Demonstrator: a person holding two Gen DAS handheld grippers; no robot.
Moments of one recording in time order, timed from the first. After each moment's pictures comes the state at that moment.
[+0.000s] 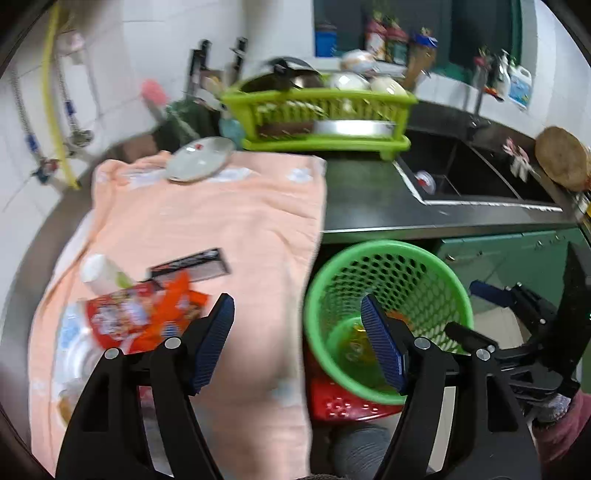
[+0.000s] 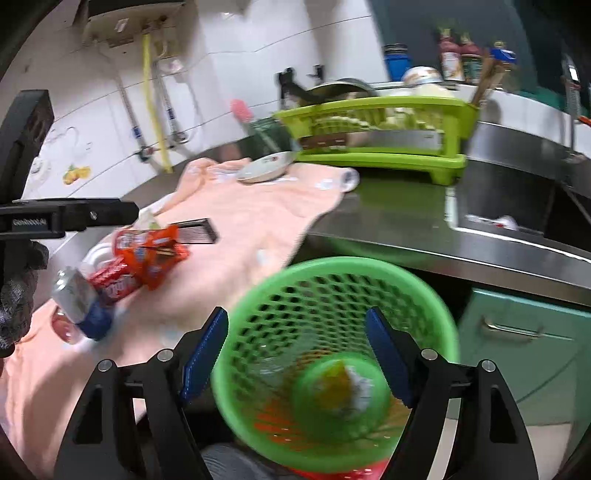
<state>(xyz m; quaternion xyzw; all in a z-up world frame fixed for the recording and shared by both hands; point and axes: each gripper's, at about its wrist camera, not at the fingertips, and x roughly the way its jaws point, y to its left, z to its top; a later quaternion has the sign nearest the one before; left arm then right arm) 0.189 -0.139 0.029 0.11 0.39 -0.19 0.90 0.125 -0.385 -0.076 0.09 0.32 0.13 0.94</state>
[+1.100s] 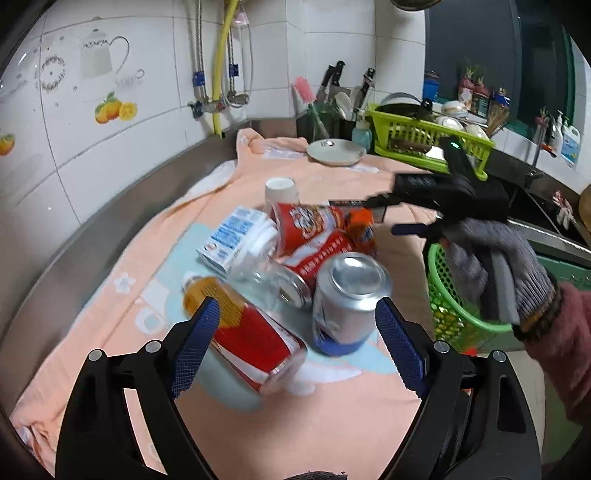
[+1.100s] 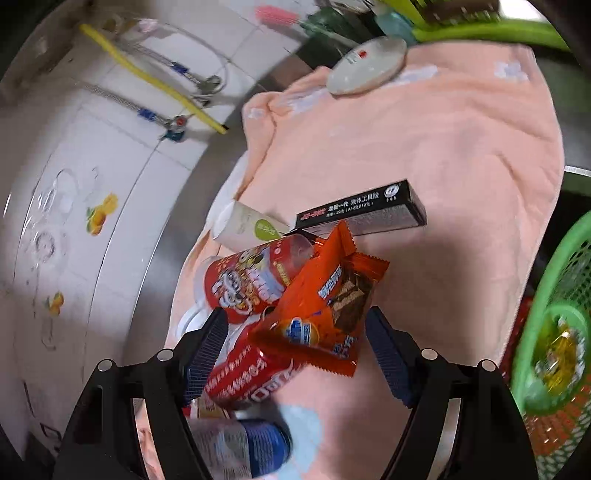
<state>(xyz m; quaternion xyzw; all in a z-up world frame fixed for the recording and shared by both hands) 0.082 0.070 0.006 0.03 0.34 -0.07 0.94 0.301 -0.187 -0.080 0.31 0.47 0.24 0.79</state>
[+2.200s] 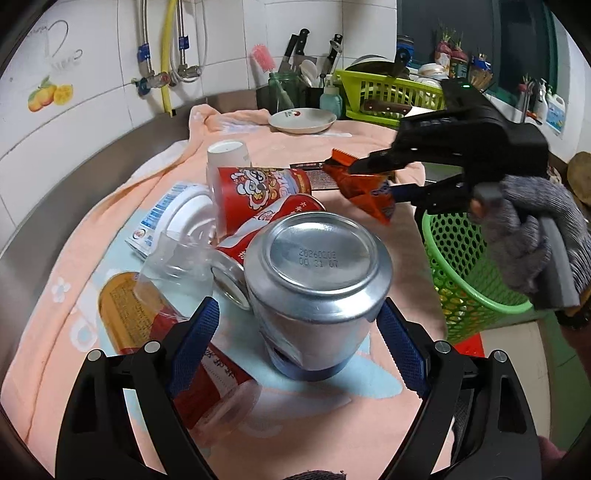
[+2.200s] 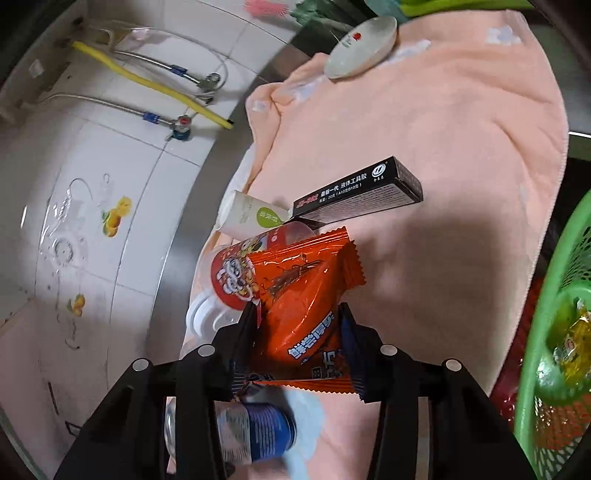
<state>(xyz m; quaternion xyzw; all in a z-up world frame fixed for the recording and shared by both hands) 0.135 0.032 -0.063 0.06 0.36 -0.12 0.92 0.290 -0.208 -0.092 0.34 0.47 0.28 0.76</state>
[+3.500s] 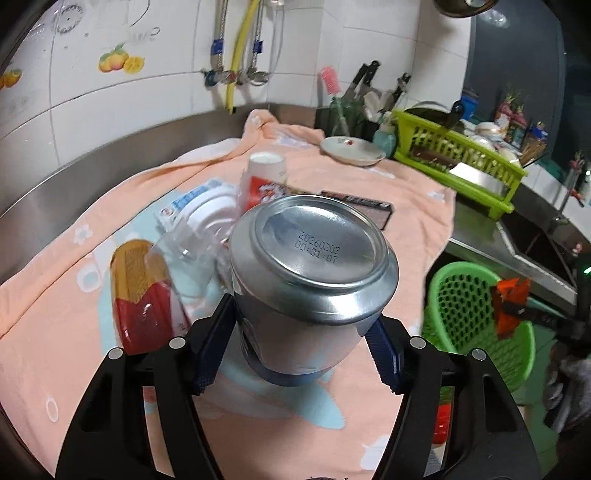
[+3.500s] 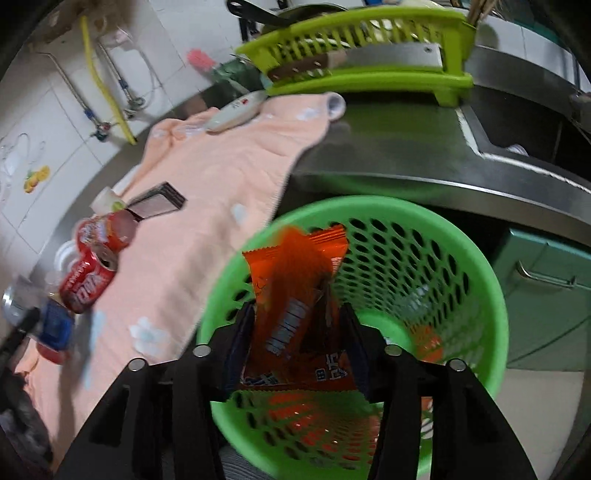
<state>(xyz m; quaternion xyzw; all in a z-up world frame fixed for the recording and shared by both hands) 0.121 0.009 -0.047 -0.06 0.33 -0.01 0.94 0.183 -0.386 -0.129 0.15 0.43 0.09 0.89</state>
